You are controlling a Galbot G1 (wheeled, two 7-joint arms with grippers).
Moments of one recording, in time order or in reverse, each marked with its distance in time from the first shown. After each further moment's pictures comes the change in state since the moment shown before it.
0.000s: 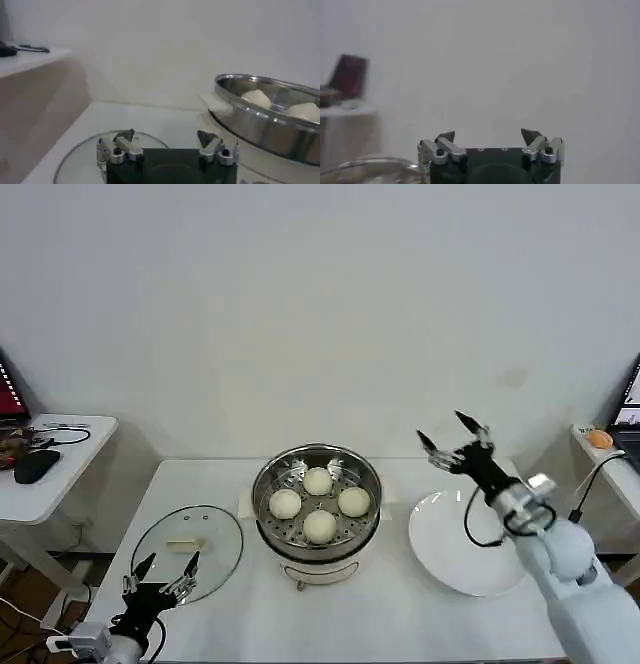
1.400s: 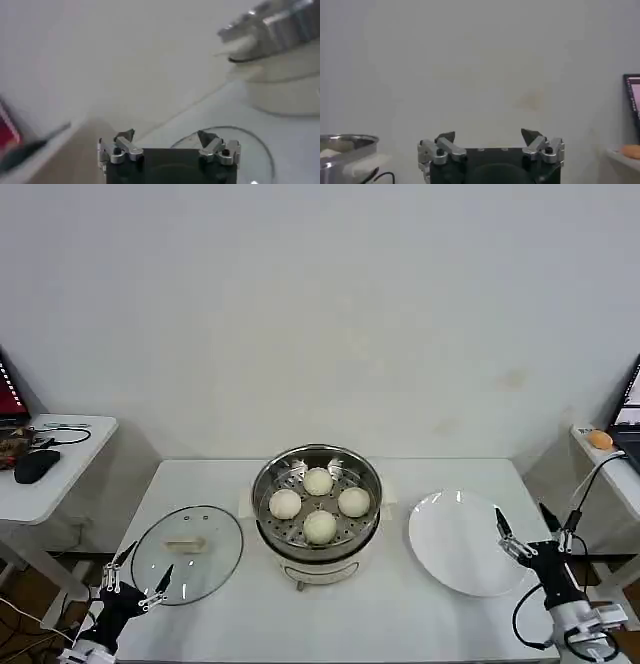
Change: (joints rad) left arm -0.085 0.146 0.022 0.423 0.883 -0.398 0.017; right arm -0.419 0.205 0.311 -0.023 0.043 0.239 -0.077
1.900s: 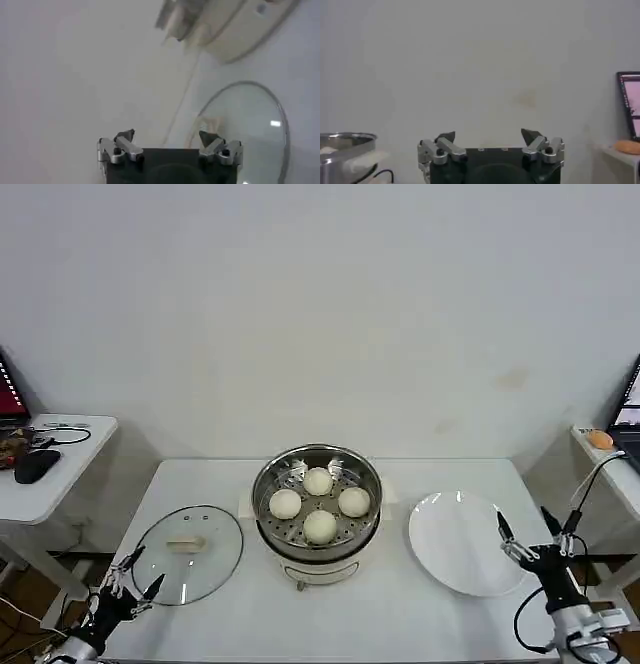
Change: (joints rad) left arm -0.086 0.003 -0.017 0.188 0.505 -0.120 -0.075; right arm -0.010 0.013 0.003 -0.013 0.000 0.008 -0.018
